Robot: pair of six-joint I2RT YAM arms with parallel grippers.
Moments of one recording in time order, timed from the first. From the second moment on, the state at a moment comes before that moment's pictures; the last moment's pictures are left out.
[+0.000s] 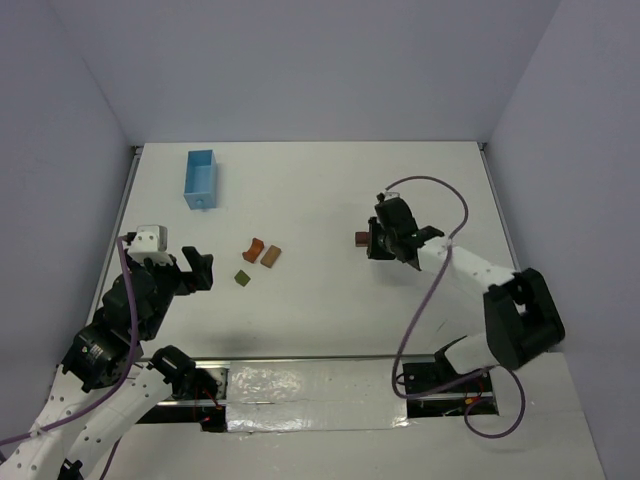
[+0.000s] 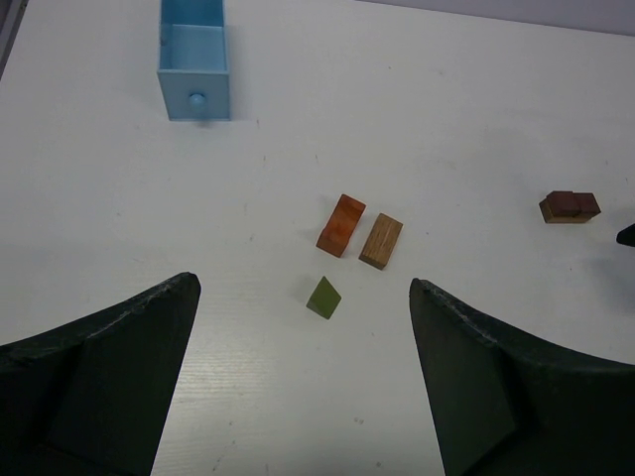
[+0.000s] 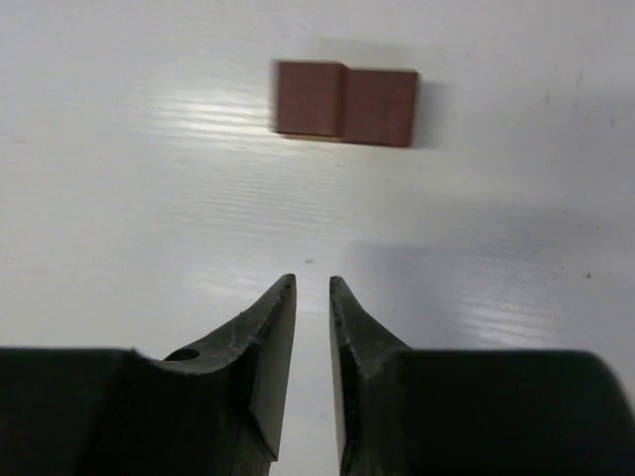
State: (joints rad) left arm -0.55 0.37 0.77 -0.67 -0.46 -0.32; right arm 0.44 1.46 0.84 -0.29 0.07 0.42
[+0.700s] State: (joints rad) left arm -0.55 0.39 0.77 -0.67 -0.47 -0.32; right arm 0.85 1.99 1.47 -0.23 -0.06 0.10
